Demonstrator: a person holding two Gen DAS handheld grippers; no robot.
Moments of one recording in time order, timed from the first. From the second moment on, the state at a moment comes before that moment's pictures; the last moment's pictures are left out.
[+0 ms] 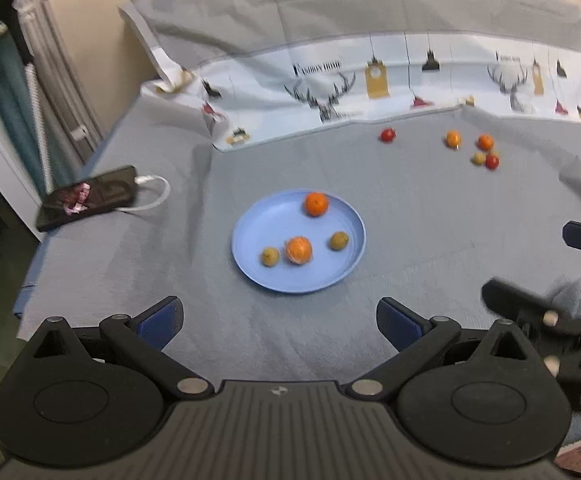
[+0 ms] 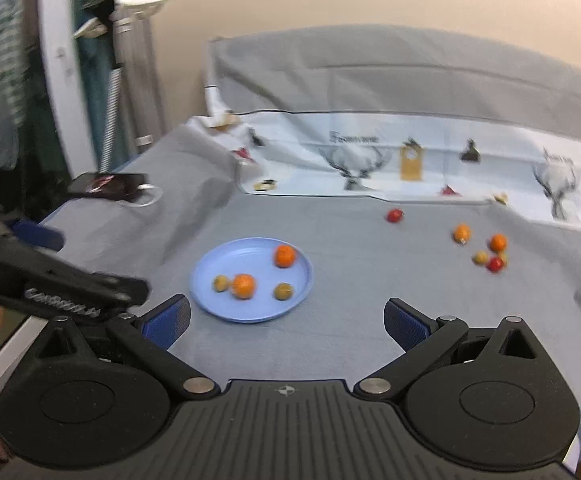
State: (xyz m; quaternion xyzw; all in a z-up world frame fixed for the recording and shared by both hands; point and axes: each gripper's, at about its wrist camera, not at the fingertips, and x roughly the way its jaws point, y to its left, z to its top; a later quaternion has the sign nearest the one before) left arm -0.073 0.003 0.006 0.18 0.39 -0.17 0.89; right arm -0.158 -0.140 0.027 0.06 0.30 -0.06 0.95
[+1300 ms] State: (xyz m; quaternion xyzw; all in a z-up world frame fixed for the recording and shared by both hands) left arm 0.162 -0.344 -0.138 0.24 0.46 -0.24 0.82; right arm 0.049 -0.494 -0.187 0.12 0.32 -0.38 0.86
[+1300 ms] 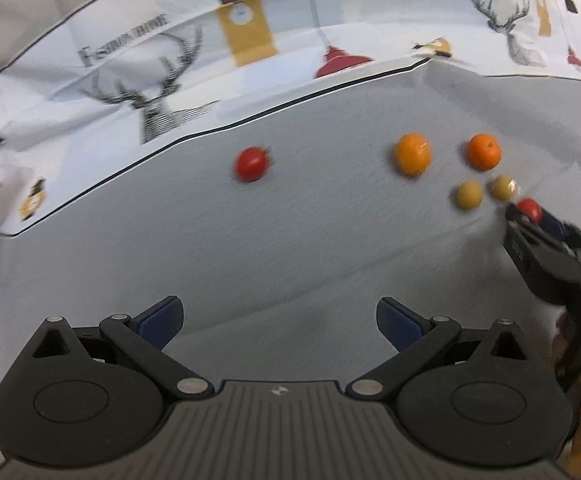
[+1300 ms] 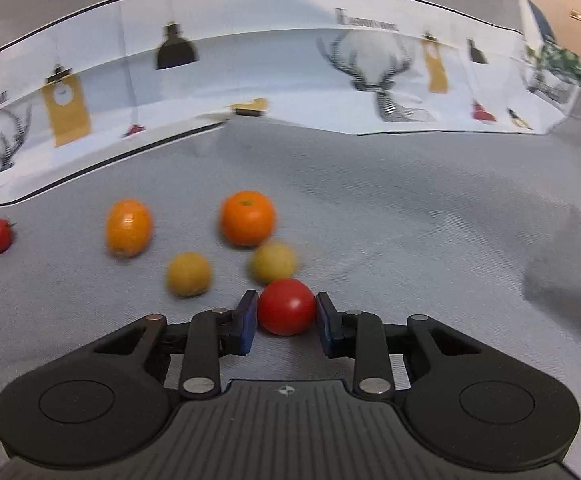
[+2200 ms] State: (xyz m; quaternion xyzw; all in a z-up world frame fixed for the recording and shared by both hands) left arm 0.115 -0.488 -0.193 0.28 0.43 -0.43 0.74; right arm -0.019 -0.565 -0.186 0.22 0.26 -0.49 0.80
